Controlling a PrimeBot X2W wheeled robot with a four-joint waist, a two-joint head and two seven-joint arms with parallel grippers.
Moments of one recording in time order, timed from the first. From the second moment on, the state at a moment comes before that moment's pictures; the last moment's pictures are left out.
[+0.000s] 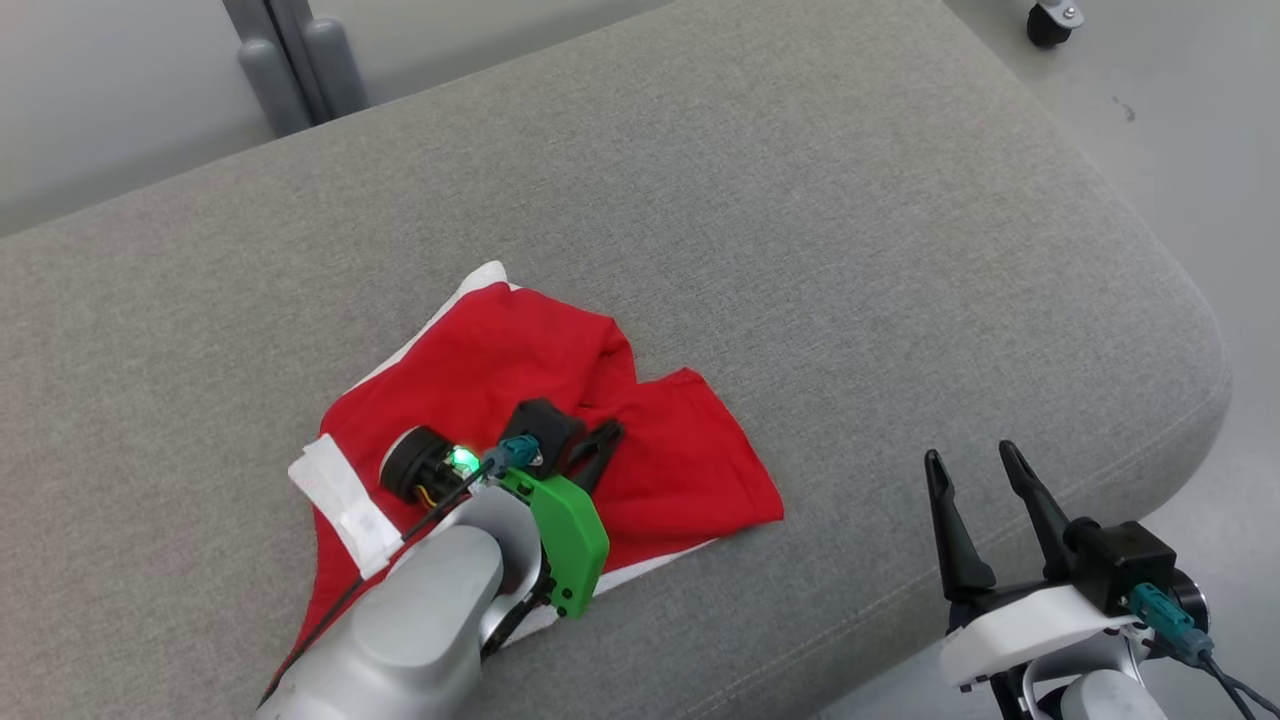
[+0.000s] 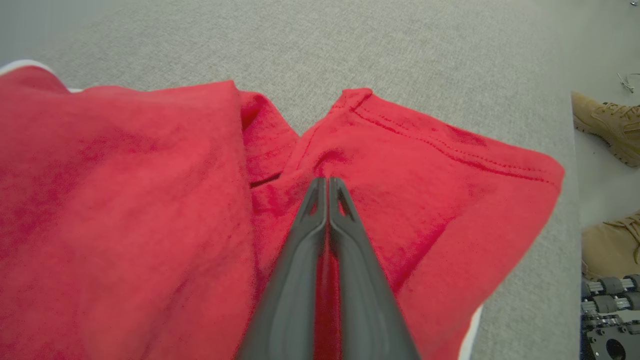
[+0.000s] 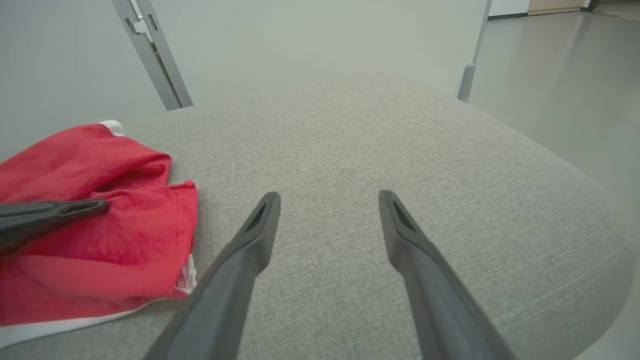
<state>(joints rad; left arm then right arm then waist) -0.67 0.11 -0.94 0.84 -0.56 -0.13 -0.14 -0.02 -0.05 0.05 0.20 0.16 0.13 -0.26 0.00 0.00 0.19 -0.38</state>
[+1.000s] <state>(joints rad) -0.36 0.17 -0.56 0.42 -0.52 0.06 -0.26 0.02 -0.05 0.00 0.16 0.10 0.13 -0.26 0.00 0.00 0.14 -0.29</state>
